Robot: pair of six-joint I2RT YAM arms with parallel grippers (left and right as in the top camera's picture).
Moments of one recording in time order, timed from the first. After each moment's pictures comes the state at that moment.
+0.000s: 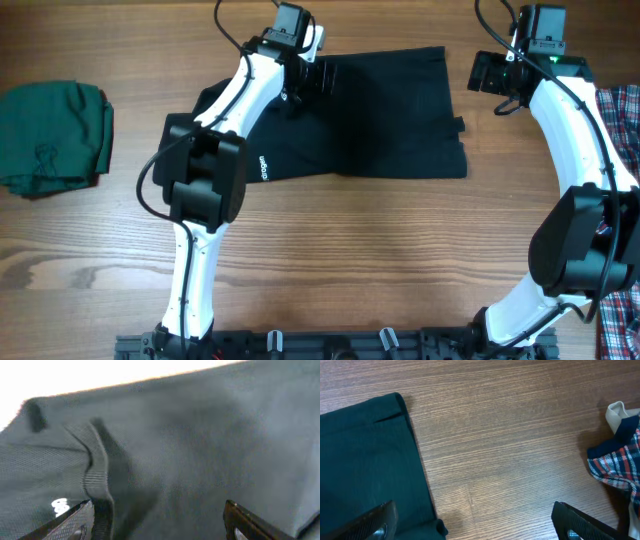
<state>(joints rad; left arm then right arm) -0.34 2.42 2.02 -0.69 0.25 -0.20 -0.09 1.87 1.53 -0.67 0.16 0.10</state>
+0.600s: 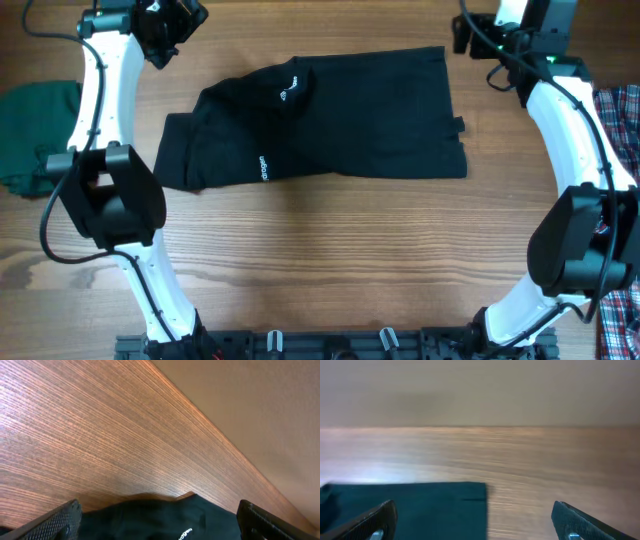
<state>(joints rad) 0.10 2.21 2.06 -0.78 0.29 -0.64 -0.07 1.87 1.53 -0.28 -0.21 -0.07</state>
